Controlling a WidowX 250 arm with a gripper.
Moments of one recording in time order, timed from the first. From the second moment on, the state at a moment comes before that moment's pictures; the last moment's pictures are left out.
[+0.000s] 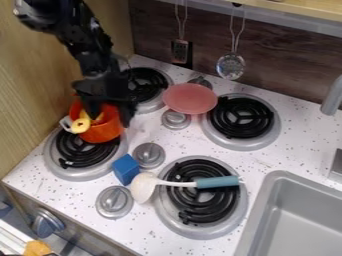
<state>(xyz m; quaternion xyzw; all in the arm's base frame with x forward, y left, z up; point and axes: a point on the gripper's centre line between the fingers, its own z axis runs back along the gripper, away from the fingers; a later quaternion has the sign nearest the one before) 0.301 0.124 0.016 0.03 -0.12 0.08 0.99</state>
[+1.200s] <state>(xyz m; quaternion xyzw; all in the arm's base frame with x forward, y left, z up) 0.321 0.022 0.056 -0.04 -0.14 -0.04 0.99</state>
